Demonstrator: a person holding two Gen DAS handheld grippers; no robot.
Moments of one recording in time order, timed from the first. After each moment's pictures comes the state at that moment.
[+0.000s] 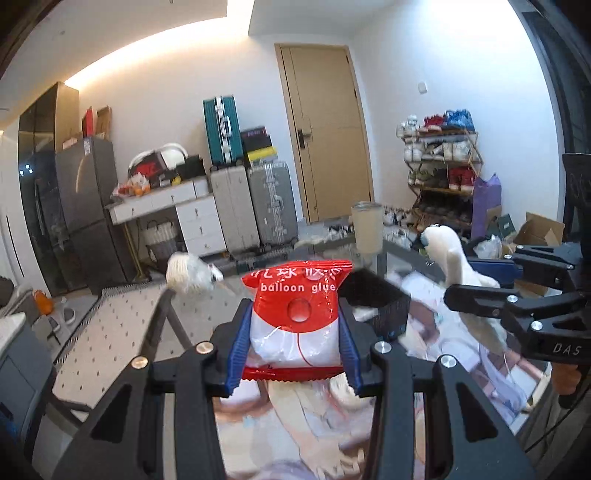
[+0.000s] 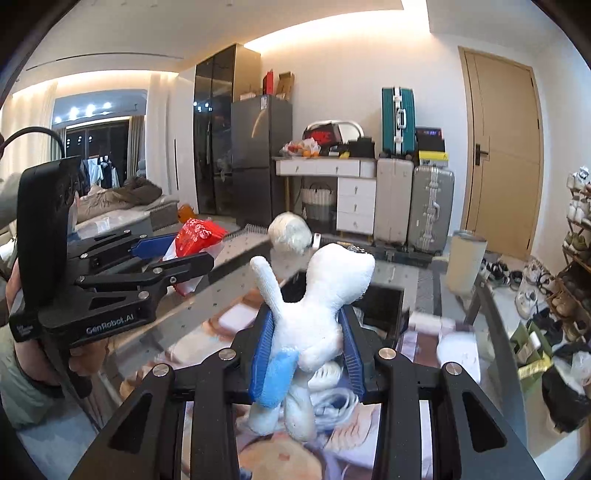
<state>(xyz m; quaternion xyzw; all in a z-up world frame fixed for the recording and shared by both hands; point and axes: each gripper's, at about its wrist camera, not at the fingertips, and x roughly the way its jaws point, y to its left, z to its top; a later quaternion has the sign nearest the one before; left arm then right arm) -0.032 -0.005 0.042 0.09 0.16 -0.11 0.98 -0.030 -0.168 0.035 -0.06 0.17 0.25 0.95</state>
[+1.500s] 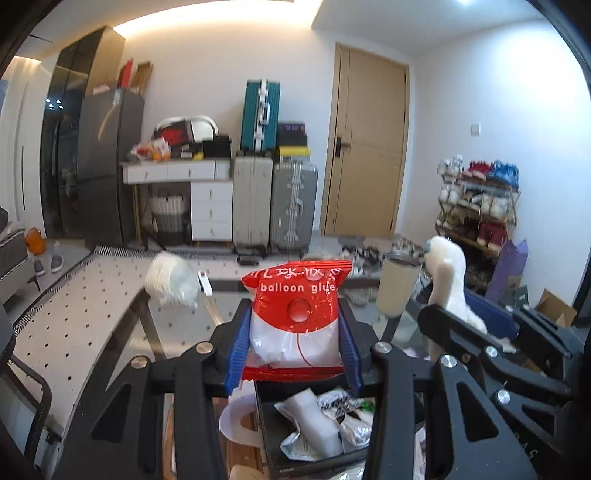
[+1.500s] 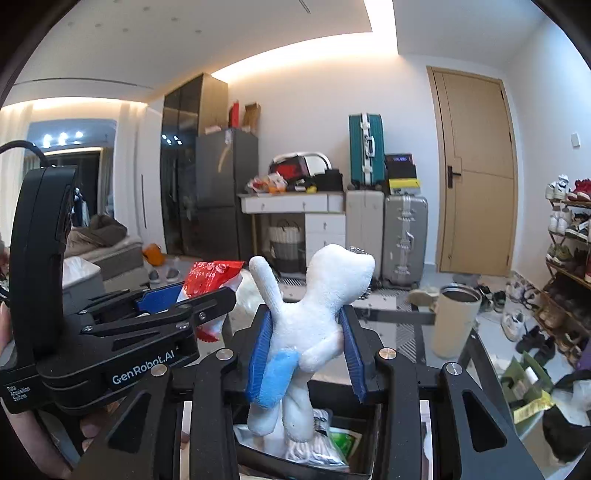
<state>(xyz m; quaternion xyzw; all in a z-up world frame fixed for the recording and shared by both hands) 0.103 -0.012 0.055 -0.03 0.20 -0.07 0.98 0.094 -0.141 0.067 -0.03 0.14 0.19 0.97</state>
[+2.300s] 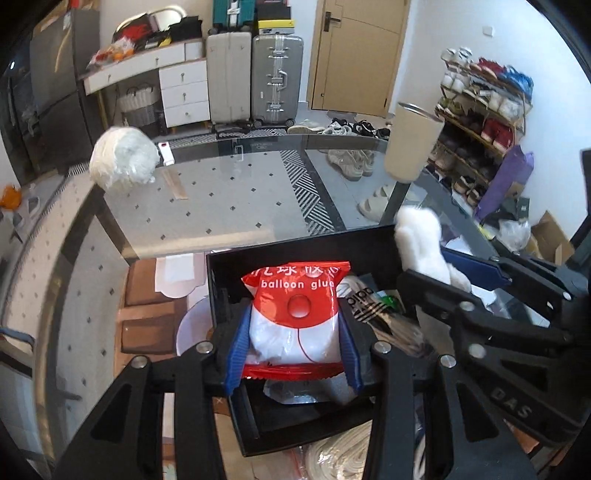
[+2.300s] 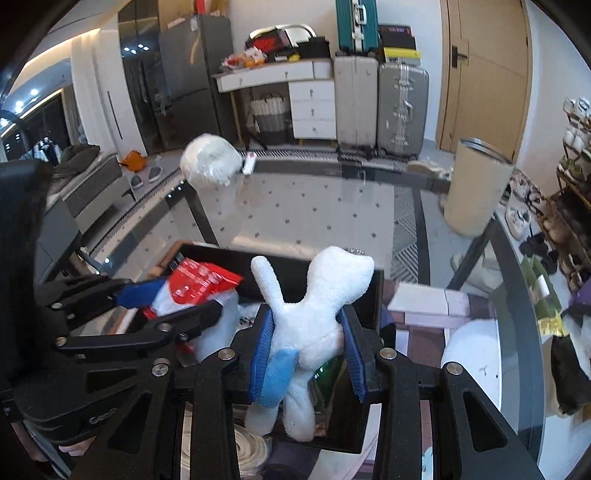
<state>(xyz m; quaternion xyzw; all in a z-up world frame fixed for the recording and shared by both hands) 0.160 -0.044 -0.035 0.00 0.42 -0.10 0.90 0.195 -0.150 -0.030 -0.04 0.40 0.16 0.90</state>
